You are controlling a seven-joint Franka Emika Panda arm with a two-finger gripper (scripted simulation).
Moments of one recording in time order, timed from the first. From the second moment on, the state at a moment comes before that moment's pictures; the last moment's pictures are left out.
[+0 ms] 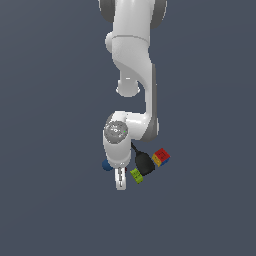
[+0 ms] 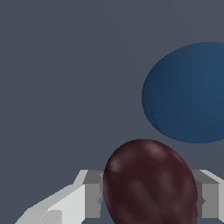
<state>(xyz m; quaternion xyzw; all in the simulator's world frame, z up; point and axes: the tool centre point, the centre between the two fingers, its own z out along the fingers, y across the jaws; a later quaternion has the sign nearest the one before) 0.081 -0.034 0.029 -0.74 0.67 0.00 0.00</state>
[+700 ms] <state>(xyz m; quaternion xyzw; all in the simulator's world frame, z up) 0.064 -0.043 0.068 -0.74 0.67 0.00 0.00</state>
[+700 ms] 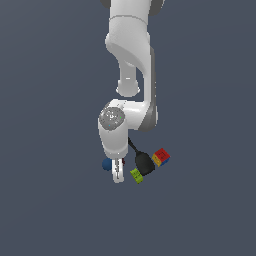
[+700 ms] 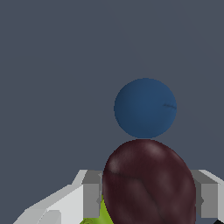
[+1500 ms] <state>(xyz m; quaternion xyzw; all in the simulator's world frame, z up) 0.009 -0.074 0.203 -0.74 0.67 0.00 0.00</state>
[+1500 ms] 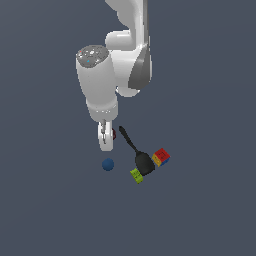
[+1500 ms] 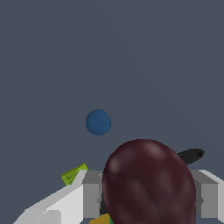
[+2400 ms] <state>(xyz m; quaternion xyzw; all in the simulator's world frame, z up) -0.059 -0.116 0.383 -0.74 0.67 0.00 0.00</state>
